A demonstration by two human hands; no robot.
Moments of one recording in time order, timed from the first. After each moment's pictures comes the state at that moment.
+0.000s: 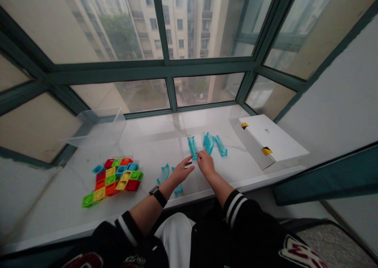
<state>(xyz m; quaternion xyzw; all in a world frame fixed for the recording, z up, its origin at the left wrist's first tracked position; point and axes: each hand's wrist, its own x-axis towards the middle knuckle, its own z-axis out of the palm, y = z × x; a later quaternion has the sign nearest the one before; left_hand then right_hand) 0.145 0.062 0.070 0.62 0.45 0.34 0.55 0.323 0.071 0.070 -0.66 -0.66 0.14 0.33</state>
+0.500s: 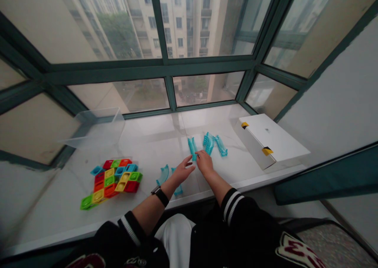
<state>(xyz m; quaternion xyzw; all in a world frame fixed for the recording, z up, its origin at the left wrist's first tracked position) 0.151 0.068 0.057 0.60 0.46 0.34 0.56 0.319 0.083 0.060 -0.68 -0.66 0.13 0.28</state>
